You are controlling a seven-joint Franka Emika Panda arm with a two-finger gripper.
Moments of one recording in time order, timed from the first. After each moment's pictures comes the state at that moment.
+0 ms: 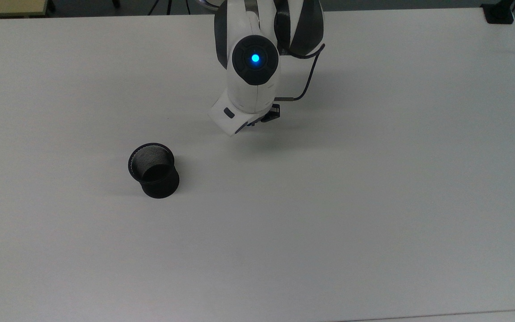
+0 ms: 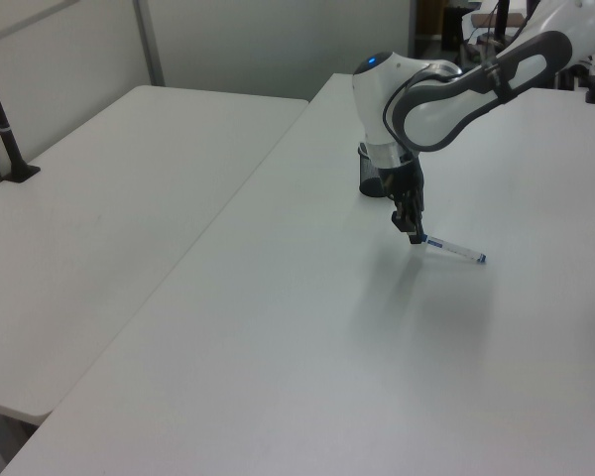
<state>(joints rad) 0.26 0.44 -0.10 -1.72 0.03 1.89 0.10</state>
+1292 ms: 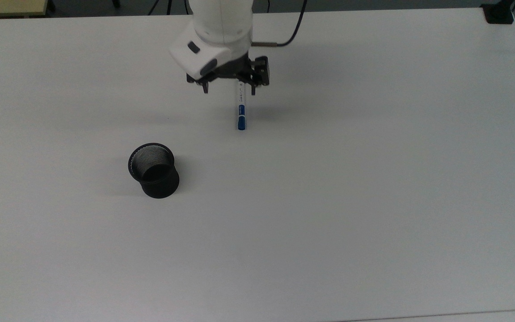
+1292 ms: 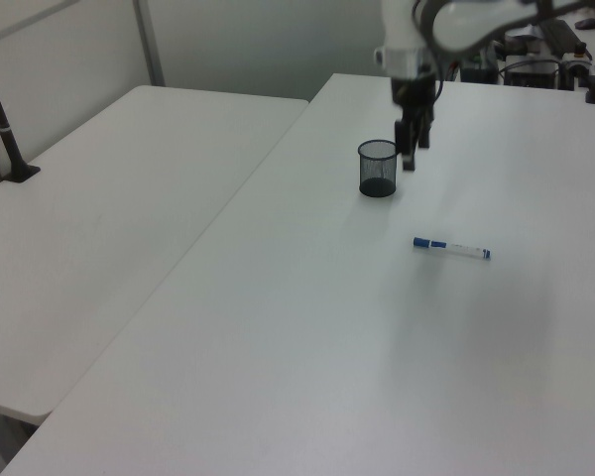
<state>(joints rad) 0.15 0.20 -0.06 -1.67 0.01 1.78 0.10</state>
